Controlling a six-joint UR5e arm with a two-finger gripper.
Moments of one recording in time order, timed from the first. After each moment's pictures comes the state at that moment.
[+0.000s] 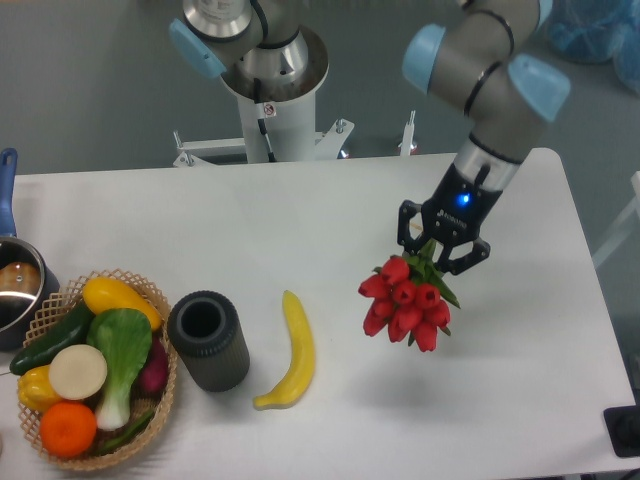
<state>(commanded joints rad) 2.84 -1.77 -1.74 -1.08 0.72 1.30</state>
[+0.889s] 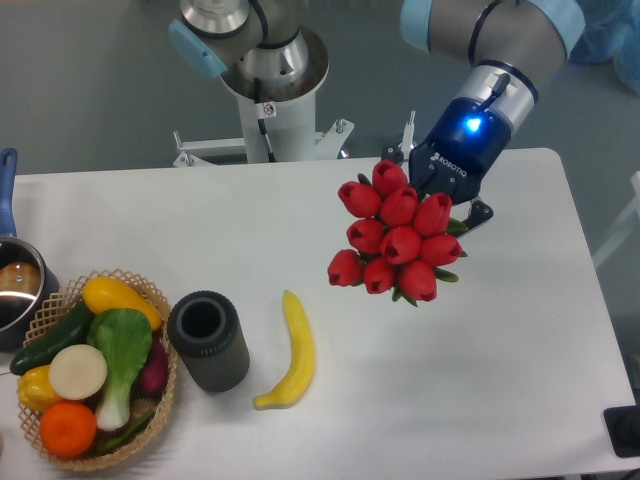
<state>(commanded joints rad) 2.83 -1.77 -1.69 -1.02 0.28 1.21</state>
